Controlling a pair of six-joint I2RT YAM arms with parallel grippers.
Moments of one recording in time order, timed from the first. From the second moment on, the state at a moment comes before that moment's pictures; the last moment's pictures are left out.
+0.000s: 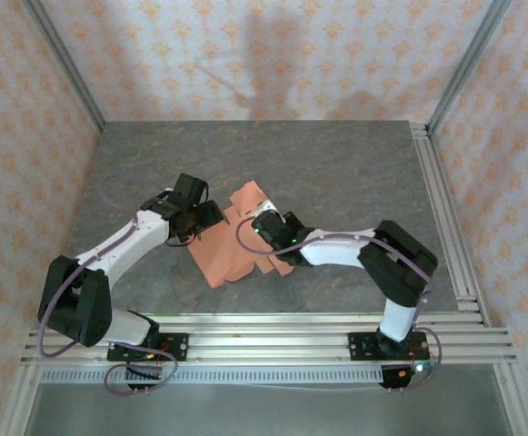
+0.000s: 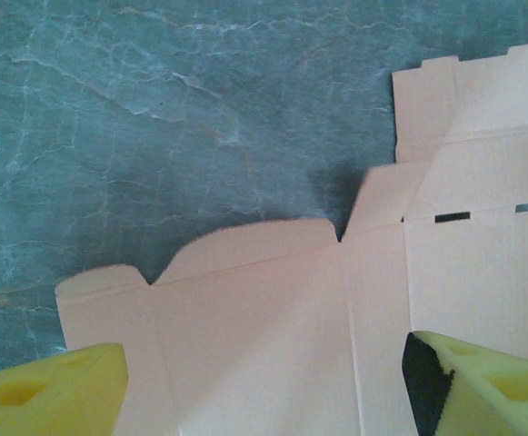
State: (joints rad) left arm -0.33 1.40 0.97 -0.64 -0.05 -0.87; right arm 0.89 1.75 0.94 -0.06 0.62 -0.07
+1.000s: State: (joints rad) left arm -0.35 1.78 1.68 -0.86 0.06 -0.54; right arm 0.92 1.70 0.89 0.13 0.53 -0.20
